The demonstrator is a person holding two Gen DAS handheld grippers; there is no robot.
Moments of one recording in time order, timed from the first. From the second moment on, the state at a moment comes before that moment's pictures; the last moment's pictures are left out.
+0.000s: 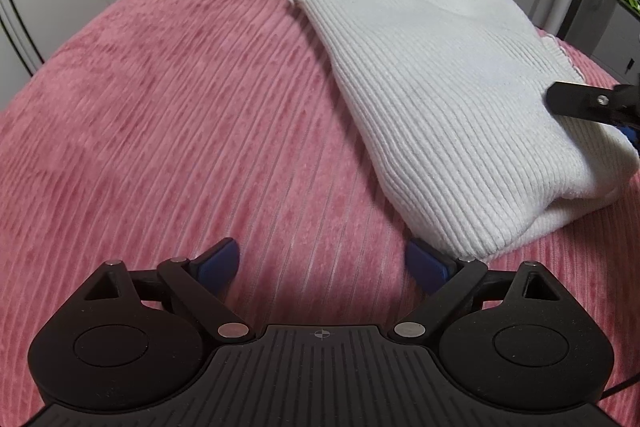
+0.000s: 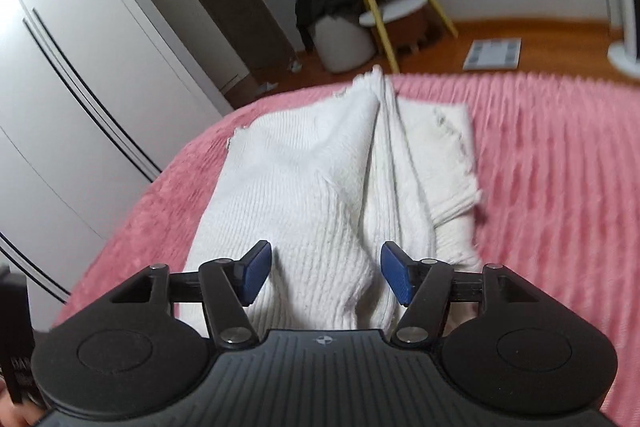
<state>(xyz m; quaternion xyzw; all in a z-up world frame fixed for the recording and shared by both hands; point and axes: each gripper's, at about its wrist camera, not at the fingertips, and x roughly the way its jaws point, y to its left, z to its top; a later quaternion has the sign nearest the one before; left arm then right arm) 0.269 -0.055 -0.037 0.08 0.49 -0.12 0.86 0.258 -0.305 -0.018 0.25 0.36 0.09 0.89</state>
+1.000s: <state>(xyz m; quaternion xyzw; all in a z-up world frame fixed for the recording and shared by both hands) 0.303 -0.026 -0.022 -0.11 0.47 -0.18 0.86 0.250 -0.267 0.001 -0.01 0.28 -0.01 0.96</state>
